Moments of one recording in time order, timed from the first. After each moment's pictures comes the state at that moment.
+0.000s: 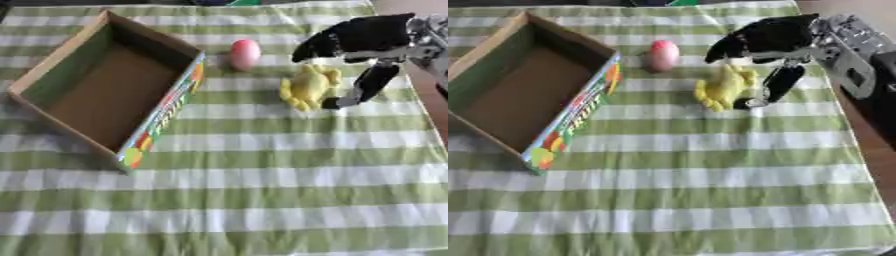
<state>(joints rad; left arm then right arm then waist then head) -0.07 0.31 0.45 -1.95 0.26 -0.26 0.10 -0.91 -0.80 0.46 -1.21 0.78 -0.78 0.38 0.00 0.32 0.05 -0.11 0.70</state>
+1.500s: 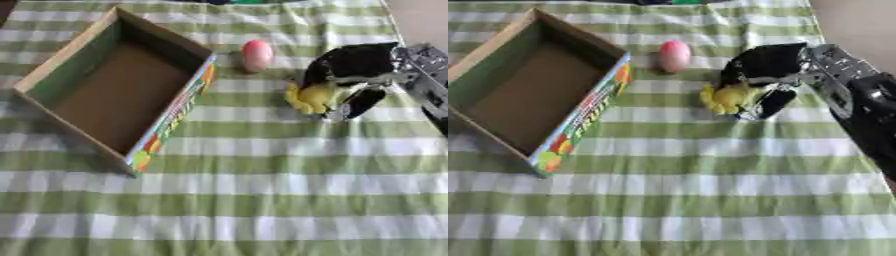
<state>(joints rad) -0.07 0.28 0.45 -1.95 0.25 -0.24 0.09 -0.88 -0.74 0.44 -1.13 0.86 -0.80 0.26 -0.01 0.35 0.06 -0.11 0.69</state>
